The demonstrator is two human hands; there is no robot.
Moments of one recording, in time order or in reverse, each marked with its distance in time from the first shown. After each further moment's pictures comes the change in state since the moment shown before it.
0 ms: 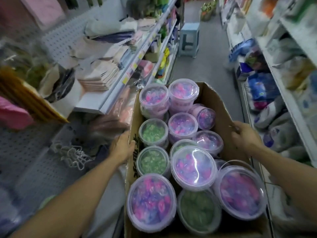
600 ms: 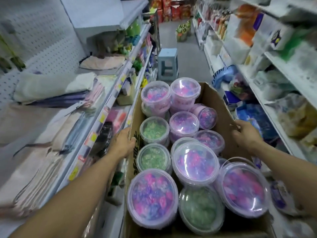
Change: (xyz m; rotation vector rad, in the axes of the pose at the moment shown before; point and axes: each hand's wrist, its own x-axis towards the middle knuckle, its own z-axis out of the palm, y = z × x) left_hand 0.463 0.211 0.009 -0.005 -0.016 0.149; right_hand 0.449 -0.020 -0.068 0.057 0.094 0.126
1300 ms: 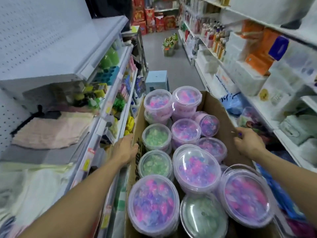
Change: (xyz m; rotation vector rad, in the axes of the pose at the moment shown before) left_hand 0.584 0.096 0.048 0.011 -0.106 0.096; right_hand 0.533 -0.107 0.043 -0.083 0.059 0.110
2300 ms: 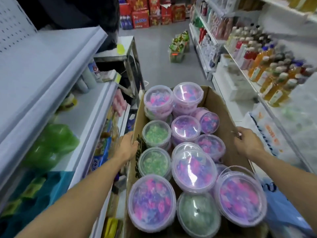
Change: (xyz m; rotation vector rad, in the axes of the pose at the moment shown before) left_hand 0.884 0.066 0.006 -0.037 0.030 -0.060; right_hand 0.849 -0.263 0.119 0.030 -0.048 0.014
